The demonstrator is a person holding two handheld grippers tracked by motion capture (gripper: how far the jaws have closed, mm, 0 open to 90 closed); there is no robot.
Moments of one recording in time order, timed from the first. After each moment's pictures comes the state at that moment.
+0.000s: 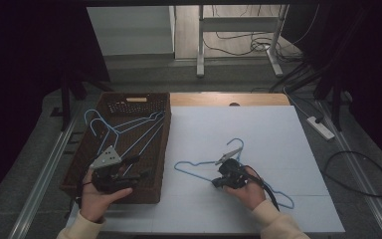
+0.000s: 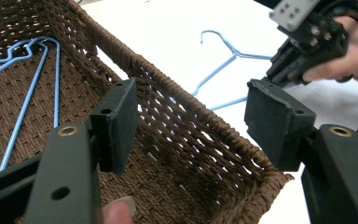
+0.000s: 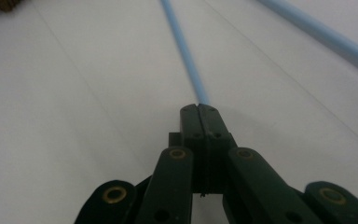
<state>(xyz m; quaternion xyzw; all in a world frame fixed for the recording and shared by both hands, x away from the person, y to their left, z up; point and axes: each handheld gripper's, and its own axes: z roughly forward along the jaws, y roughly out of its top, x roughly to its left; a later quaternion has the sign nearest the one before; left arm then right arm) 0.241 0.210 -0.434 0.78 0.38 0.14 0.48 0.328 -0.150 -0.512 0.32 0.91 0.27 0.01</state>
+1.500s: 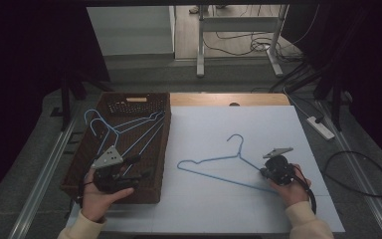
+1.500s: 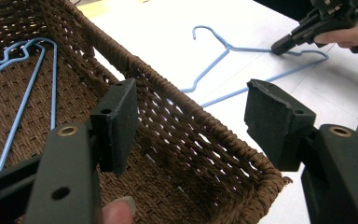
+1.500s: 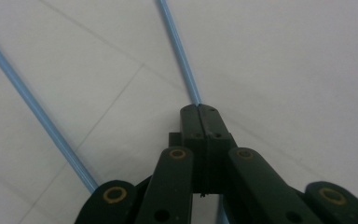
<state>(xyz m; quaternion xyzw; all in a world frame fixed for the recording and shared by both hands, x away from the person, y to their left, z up) 0.241 0.207 -0.434 0.78 0.38 0.14 0.48 0.342 -0.277 -0.503 0.42 0.86 0.22 0.16</state>
